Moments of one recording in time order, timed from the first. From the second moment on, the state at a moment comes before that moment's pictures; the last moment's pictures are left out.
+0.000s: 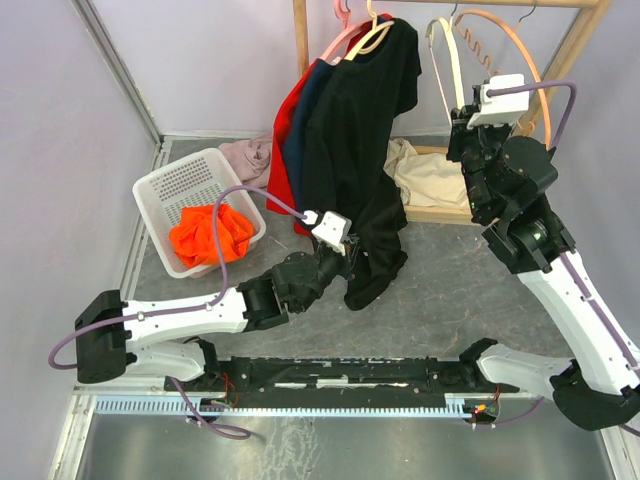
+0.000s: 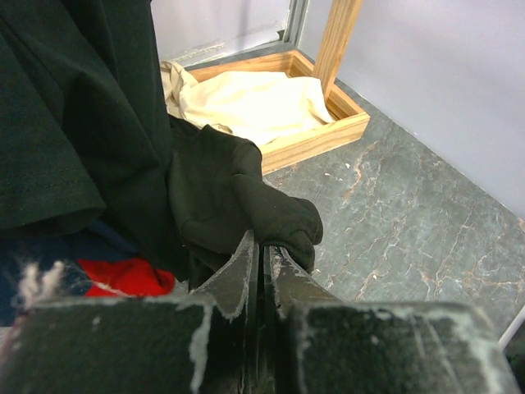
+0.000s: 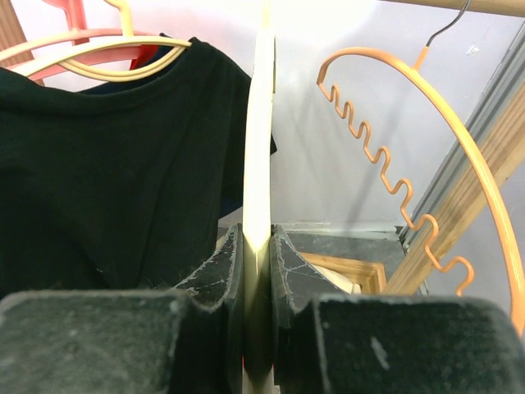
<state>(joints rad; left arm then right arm) -1.22 1.23 0.81 0.41 -0.57 -0.17 0.58 1.10 1.50 -0.22 0.54 -0.15</state>
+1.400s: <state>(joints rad) -1.22 1.08 0.77 0.39 -0.45 -0.16 0.42 1.16 1.51 -0.25 0.47 -0.02</state>
